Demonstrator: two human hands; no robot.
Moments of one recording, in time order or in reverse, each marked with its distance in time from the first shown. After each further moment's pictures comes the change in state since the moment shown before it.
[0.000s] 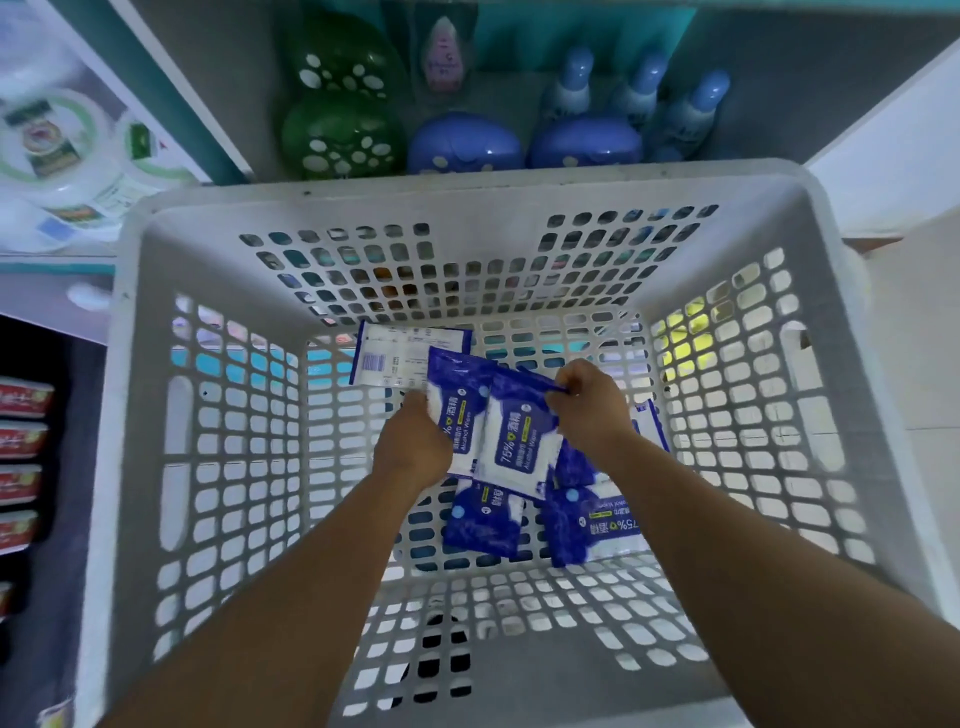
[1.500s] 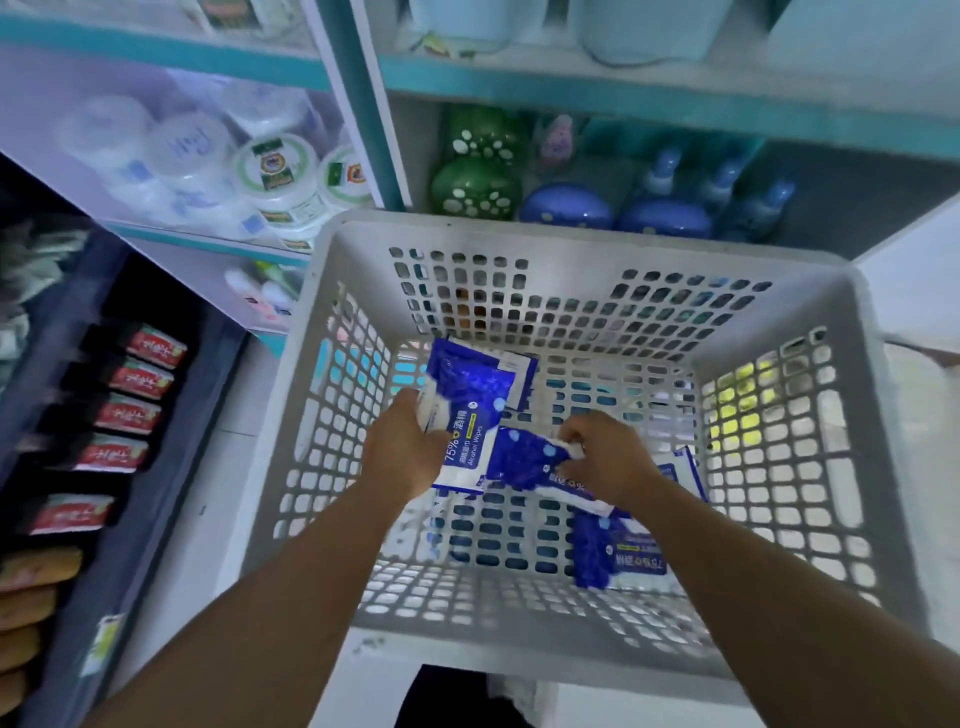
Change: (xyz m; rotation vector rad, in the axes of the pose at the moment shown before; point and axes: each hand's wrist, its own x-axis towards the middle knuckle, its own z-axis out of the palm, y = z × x) left_hand -0.074 -0.019 -0.067 -0.126 0.284 -0.003; right_hand -0.027 -0.008 0.001 -0.578 -0.295 -0.462
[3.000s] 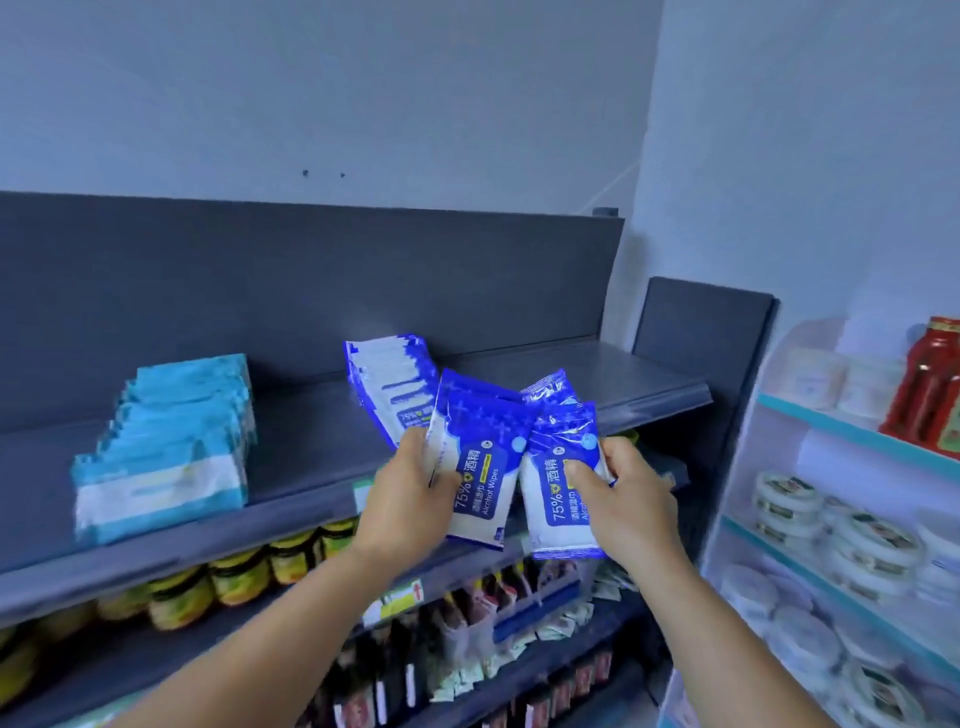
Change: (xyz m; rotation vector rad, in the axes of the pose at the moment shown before) left_hand -0.399 -0.204 -0.576 -0.300 1.153 0.124; right_hand -0.315 -0.711 -0.012 0.354 0.341 -0.879
